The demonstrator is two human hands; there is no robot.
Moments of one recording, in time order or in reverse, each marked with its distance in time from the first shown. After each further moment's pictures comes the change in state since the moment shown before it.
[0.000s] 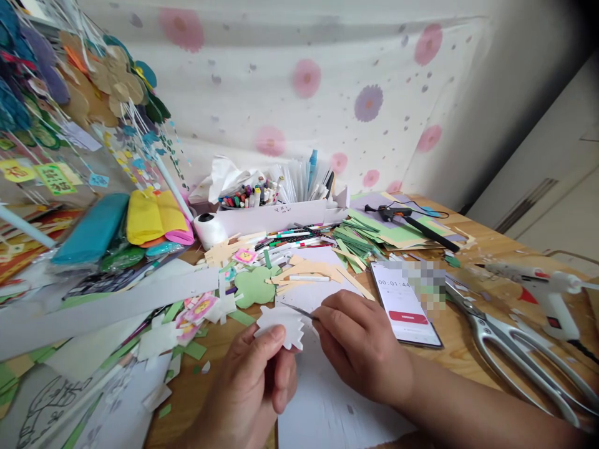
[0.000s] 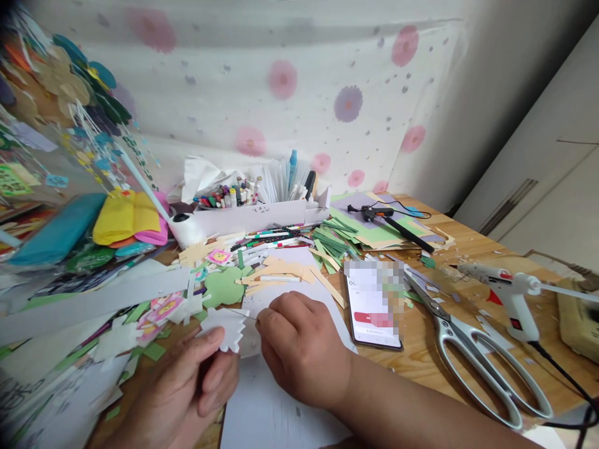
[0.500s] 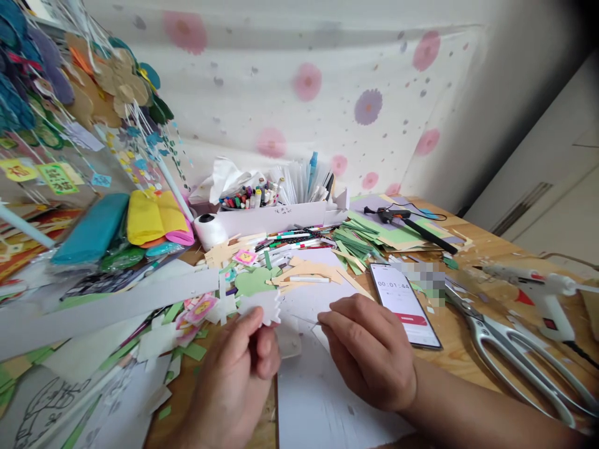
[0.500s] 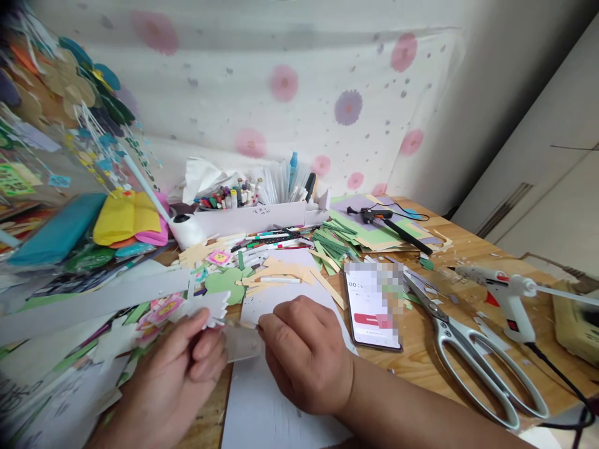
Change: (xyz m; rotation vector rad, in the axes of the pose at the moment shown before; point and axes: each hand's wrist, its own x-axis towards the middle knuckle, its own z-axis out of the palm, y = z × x) left_hand 0.006 0.009 0.004 -0.128 0.181 0.059; right_hand -0.006 0.000 0.000 -0.014 0.138 -0.061
